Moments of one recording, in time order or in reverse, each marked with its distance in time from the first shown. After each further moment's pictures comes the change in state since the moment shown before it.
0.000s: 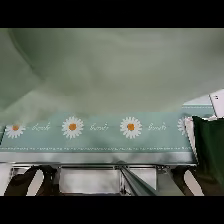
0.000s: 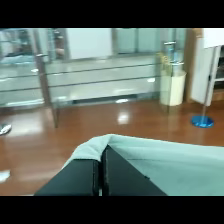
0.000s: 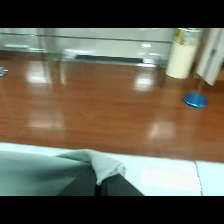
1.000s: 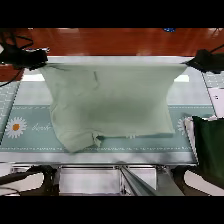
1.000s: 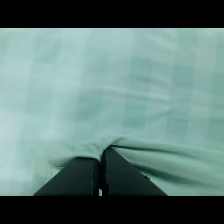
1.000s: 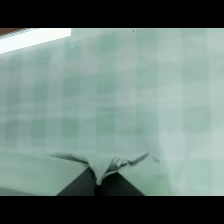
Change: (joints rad) left arm -0.205 -0.782 -0.434 0.176 0.249 -0.281; right arm 0.006 -0.551 -0.653 0.251 -0.433 -0.106
